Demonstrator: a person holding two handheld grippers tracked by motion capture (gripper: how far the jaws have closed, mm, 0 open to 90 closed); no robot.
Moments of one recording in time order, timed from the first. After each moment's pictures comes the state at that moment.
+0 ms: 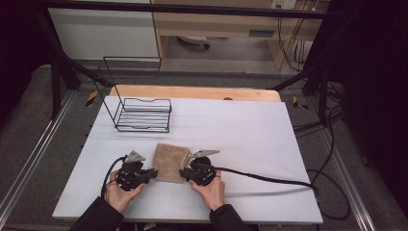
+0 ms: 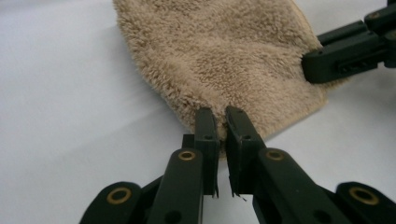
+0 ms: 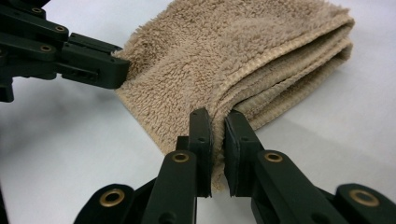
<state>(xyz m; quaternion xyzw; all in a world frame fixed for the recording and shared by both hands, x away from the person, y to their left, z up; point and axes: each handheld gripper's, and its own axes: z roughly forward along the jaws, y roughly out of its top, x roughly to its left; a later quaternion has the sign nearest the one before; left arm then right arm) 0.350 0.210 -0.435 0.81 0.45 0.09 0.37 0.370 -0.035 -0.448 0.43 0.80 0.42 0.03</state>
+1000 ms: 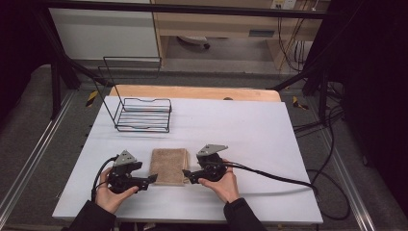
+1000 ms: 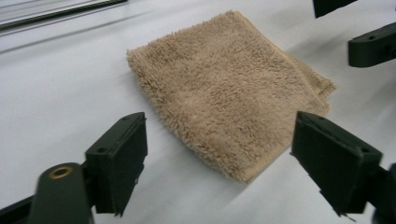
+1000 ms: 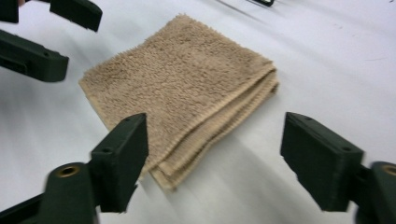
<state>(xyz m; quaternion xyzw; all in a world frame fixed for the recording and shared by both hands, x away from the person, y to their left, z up) 0.349 0.230 -0.423 0.81 0.42 0.11 0.40 0.380 -0.065 -0.426 0.34 0.83 0.43 0.09</state>
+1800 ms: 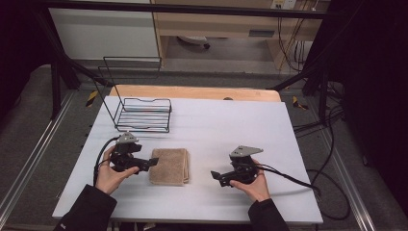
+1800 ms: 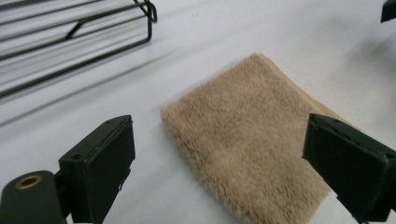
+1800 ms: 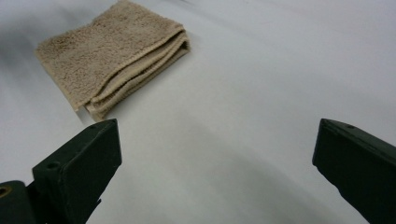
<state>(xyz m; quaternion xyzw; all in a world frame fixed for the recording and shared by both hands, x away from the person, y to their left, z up) 0.403 0.229 -0.401 0.81 0.41 0.11 0.40 0.373 -0.155 -0.430 0.37 0.81 0.43 0.11</state>
